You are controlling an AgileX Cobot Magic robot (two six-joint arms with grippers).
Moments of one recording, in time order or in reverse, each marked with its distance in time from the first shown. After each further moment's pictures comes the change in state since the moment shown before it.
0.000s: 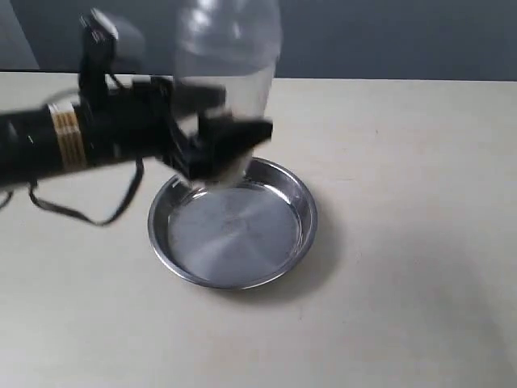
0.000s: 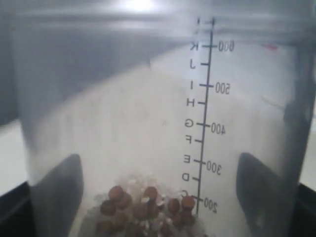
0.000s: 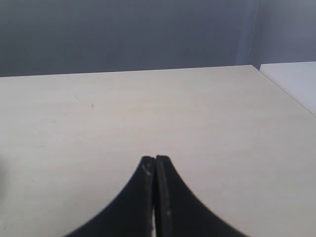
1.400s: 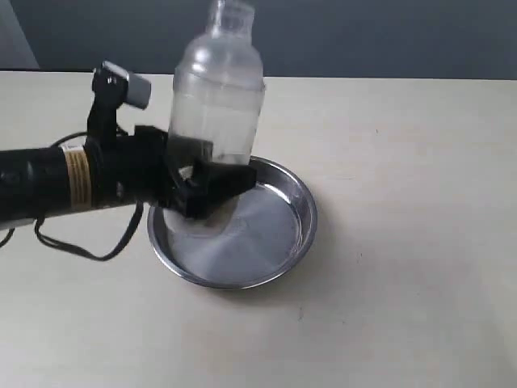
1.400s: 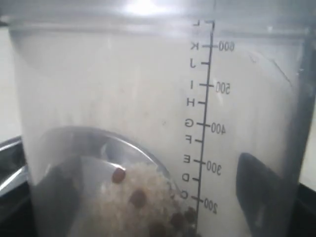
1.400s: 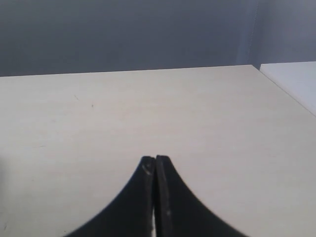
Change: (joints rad) left arm 0.049 0.132 0.120 0.028 -0.020 -0.078; right arm 0.000 0.000 0.000 0.000 0.000 0.000
